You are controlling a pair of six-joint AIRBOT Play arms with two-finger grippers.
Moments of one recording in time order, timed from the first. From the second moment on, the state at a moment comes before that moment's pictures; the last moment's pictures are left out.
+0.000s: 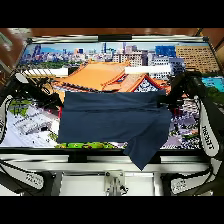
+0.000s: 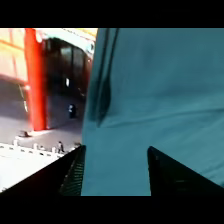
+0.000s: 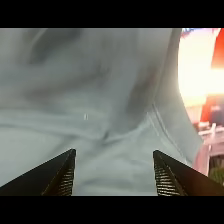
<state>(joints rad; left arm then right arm) 0.18 -1.76 1.47 1.11 -1.41 -1.37 -0.02 -1.66 1.43 1.64 -1.33 -1.57</state>
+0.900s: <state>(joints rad) 0.46 -1.34 0.74 1.06 -1.39 -1.17 -0.45 -1.18 1.00 1.80 -1.48 -1.72</state>
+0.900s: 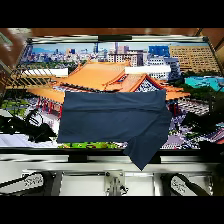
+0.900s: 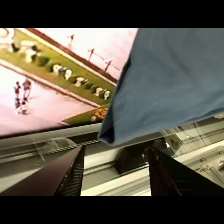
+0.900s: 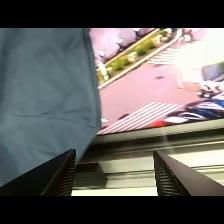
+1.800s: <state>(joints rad) 0.30 -1.32 0.60 0.92 -1.17 -1.16 -0.46 -1.12 0.81 1.90 -1.47 -1.79</state>
